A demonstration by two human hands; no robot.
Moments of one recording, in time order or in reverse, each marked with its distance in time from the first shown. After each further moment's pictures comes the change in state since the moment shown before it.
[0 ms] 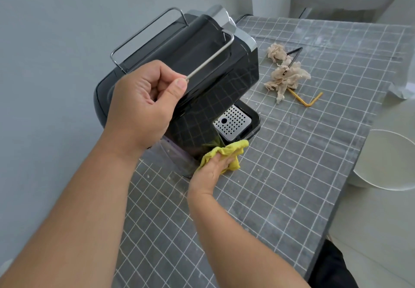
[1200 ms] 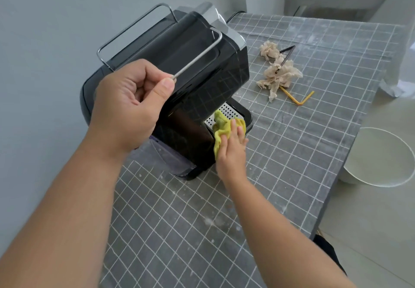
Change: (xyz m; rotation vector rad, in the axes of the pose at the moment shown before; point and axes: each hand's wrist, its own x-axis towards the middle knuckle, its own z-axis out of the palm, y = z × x) left_hand -0.002 0.002 0.001 0.021 0.013 -0.025; right_hand 0.081 -0.027 -0.062 -0.746 -0.355 -0.500
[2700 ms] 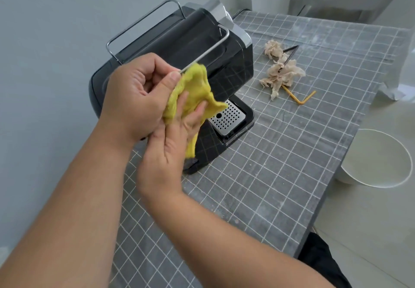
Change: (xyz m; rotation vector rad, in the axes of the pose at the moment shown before) left_hand 0.004 0.003 -0.001 -0.048 -0.005 -0.008; right_hand -0.076 -0.186 0.024 0.627 0.122 -0.078
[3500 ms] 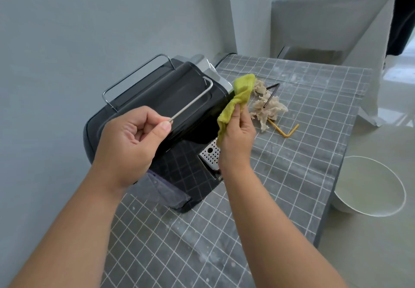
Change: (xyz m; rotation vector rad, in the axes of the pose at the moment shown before) left_hand 0.000 0.001 0.002 -0.041 -0.014 -0.018; right_hand 0.145 0.020 -0.094 0.348 0.135 -0.025
